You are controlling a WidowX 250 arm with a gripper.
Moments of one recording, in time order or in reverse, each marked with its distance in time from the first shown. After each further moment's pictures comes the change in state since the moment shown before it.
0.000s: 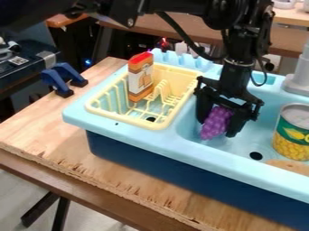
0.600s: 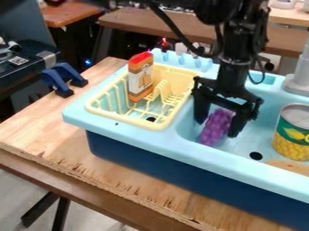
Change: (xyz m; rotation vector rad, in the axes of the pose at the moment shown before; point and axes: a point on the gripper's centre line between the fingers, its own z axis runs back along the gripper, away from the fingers) arm -0.007 0.003 0.010 -0.022 -0.047 0.068
